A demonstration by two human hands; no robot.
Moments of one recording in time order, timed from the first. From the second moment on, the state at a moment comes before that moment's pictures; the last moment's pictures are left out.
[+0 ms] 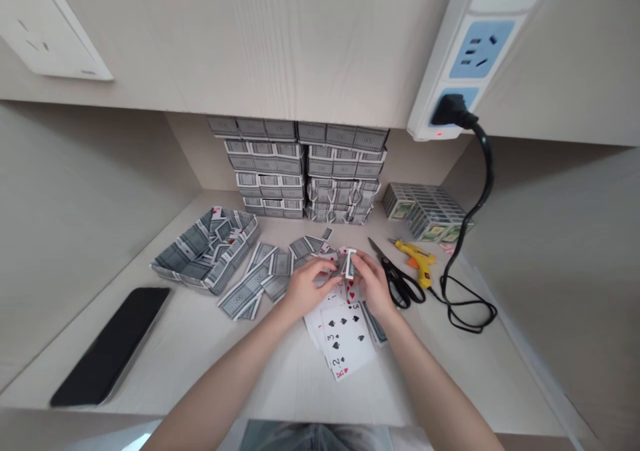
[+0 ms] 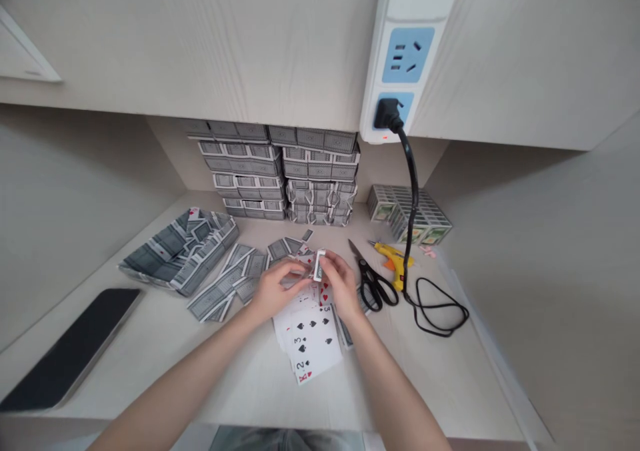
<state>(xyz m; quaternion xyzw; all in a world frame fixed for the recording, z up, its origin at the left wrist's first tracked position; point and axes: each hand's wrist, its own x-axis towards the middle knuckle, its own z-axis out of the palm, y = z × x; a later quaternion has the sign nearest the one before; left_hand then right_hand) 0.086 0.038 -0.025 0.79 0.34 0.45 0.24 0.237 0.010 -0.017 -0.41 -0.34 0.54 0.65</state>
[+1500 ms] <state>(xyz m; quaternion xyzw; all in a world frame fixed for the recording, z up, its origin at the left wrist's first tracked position) 0.084 0.033 -0.026 0.85 0.34 0.37 0.14 0.235 0.013 -0.020 -0.51 -0.40 0.51 0.57</state>
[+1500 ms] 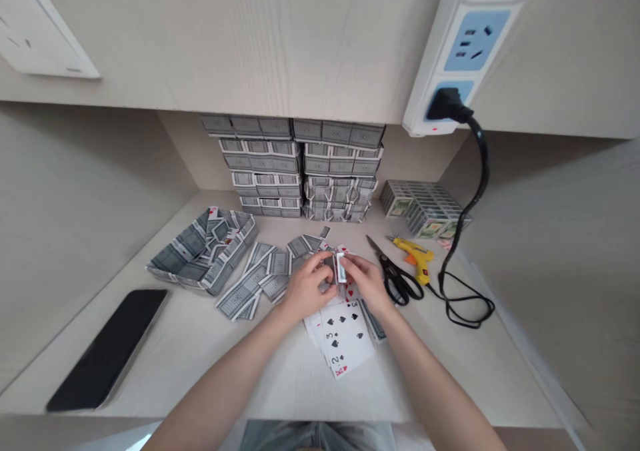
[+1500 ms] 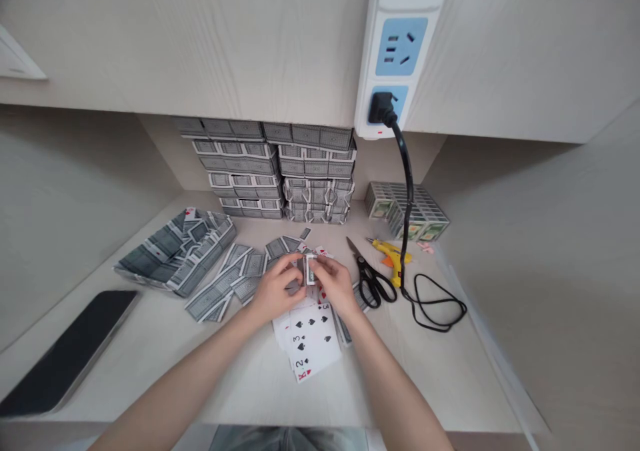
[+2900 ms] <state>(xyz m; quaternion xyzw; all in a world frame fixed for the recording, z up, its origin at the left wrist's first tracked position) 0.087 0.024 -0.016 0.83 0.33 0.40 0.18 0.225 0.007 -0.021 -0.41 -0.36 0.62 0.56</state>
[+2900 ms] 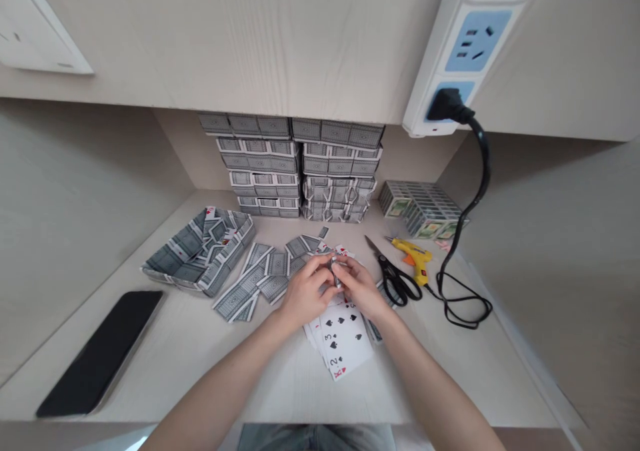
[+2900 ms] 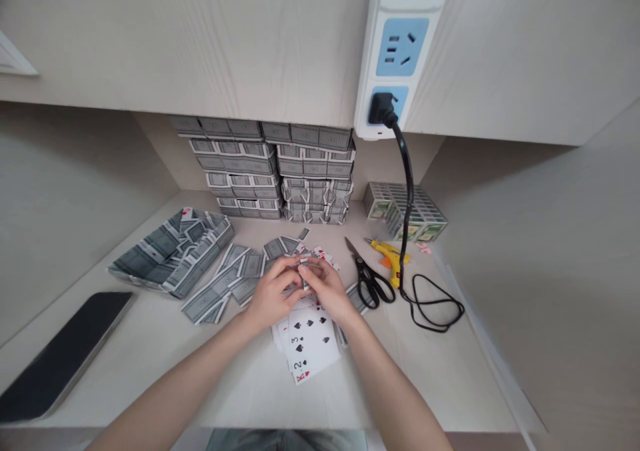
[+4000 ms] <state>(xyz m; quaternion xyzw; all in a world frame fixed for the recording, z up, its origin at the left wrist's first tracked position) 0.085 0.049 -0.020 0.53 0.37 0.47 0.60 0.229 0.011 -0.027 -0.46 -0.47 0.40 0.65</state>
